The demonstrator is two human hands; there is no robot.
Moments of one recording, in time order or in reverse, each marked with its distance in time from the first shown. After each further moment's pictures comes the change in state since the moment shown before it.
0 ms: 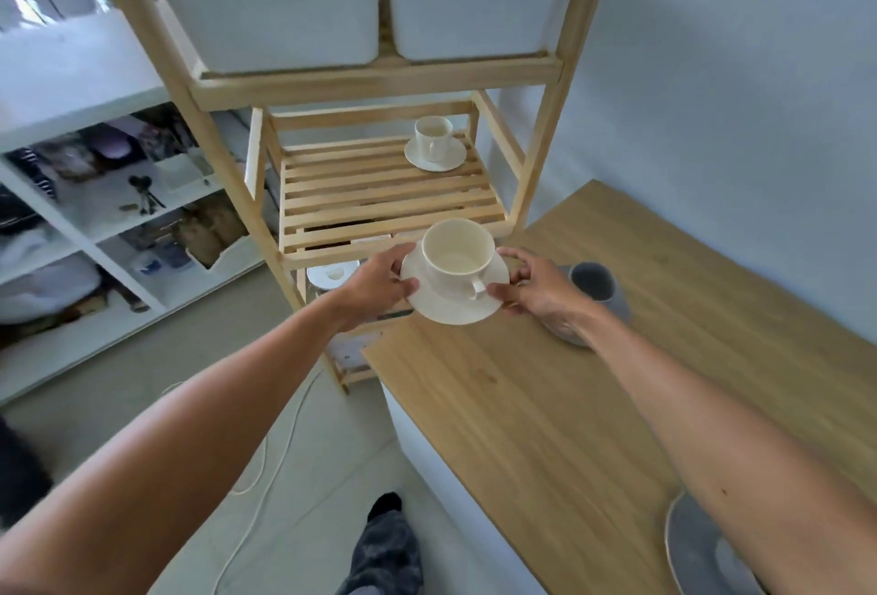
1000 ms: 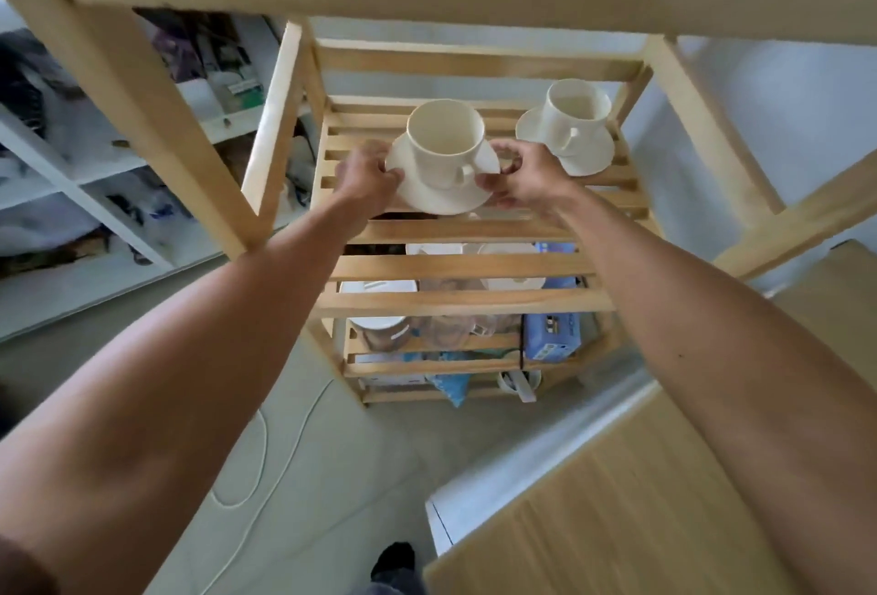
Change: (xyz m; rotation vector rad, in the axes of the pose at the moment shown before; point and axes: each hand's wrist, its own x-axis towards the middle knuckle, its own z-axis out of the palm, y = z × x) left_hand 0.283 -0.133 -0.175 -0.026 0.629 -0.167; right_hand 0.397 -0.053 0.112 -0.111 -0.075 -0.093
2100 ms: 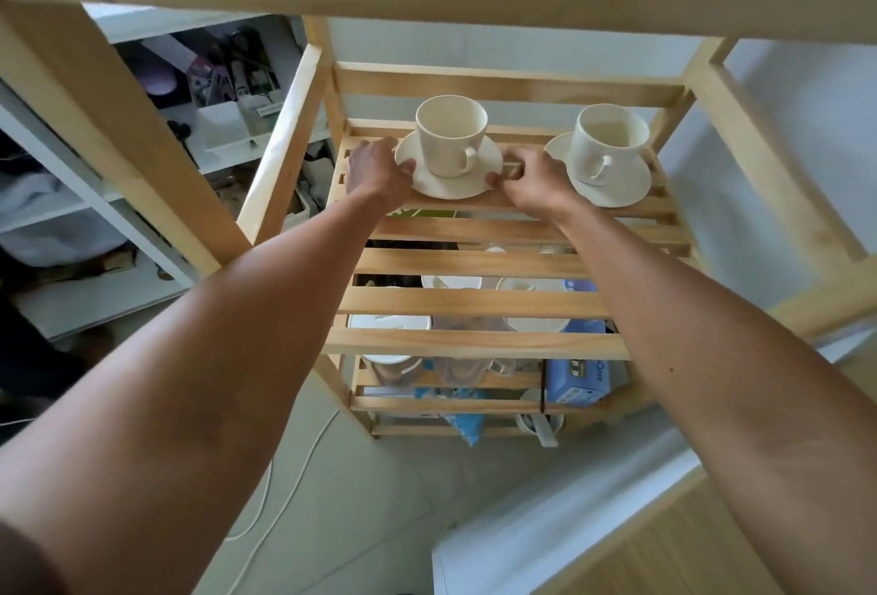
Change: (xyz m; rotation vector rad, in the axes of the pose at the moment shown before) left_hand 0.056 0.006 0.010 0.307 0.186 0.039; right_hand 0.054 -0.003 0.012 -0.453 0.114 -0.124
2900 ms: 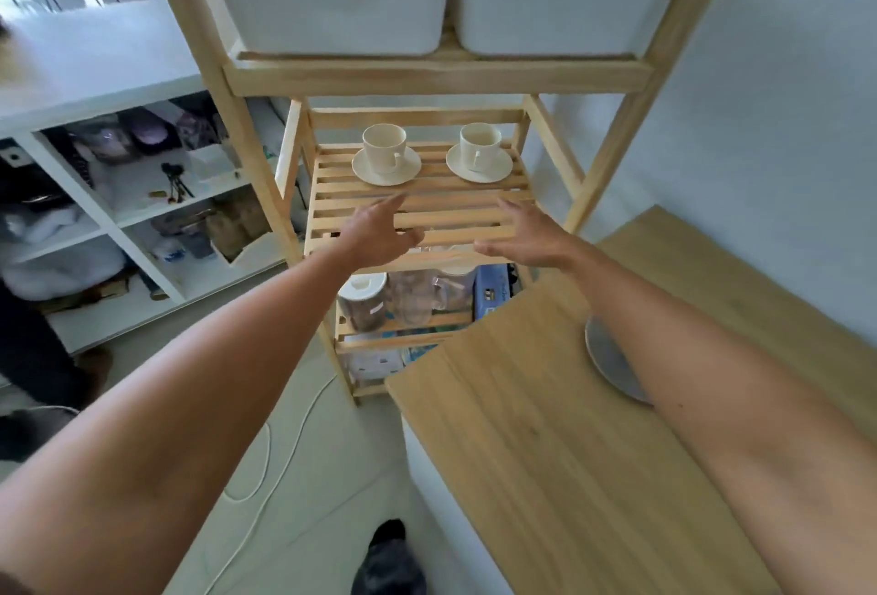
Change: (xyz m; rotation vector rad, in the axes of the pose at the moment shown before) left_hand -0.266 0.056 -0.124 0.197 -0.419 0.372; right_hand -0.305 -0.014 -0.121 -0.166 -0.140 0.047
